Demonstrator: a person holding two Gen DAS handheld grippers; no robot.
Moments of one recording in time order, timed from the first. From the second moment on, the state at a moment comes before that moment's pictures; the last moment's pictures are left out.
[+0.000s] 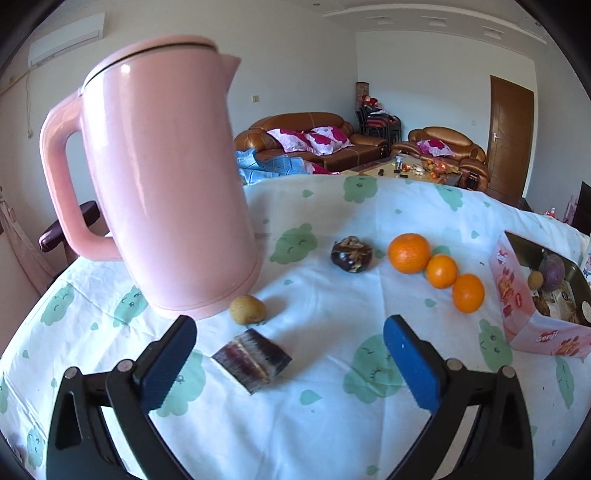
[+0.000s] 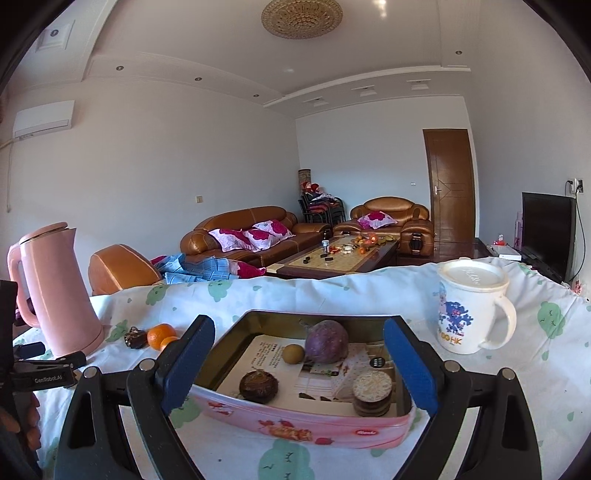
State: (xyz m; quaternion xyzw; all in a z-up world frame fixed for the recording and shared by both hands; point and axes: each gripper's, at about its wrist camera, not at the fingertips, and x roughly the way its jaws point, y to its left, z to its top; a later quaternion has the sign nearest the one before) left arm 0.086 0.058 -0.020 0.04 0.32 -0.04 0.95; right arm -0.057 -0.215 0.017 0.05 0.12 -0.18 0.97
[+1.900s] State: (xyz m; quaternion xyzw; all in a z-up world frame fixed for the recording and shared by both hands) left arm 0.098 0.081 -0.012 -0.07 0.29 -0.13 0.94; right arm 0.128 -0.119 -0.045 -0.14 0.46 0.00 0.88
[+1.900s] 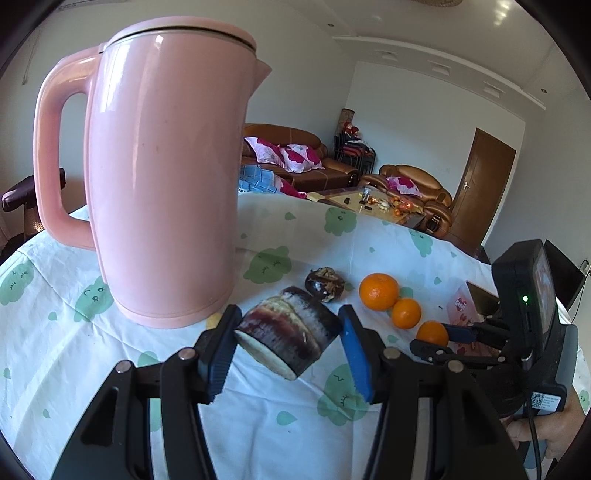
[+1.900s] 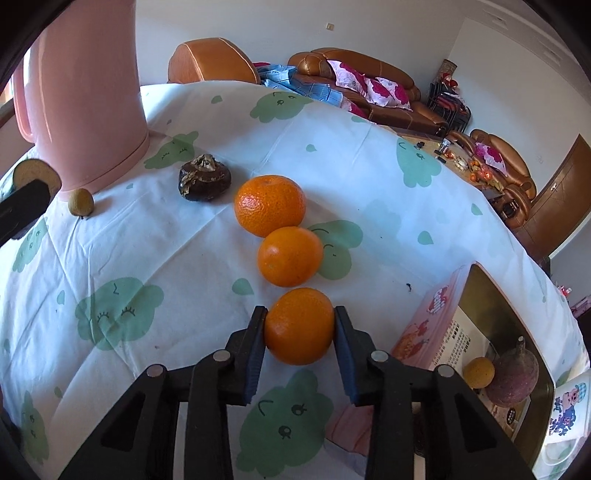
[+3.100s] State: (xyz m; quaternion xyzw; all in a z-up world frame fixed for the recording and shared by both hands) left arm 0.060 0.053 0.001 -0.01 0.21 -0.17 0.96; right arm -0.010 -0.164 0.010 0.03 0.19 -0.05 0.98
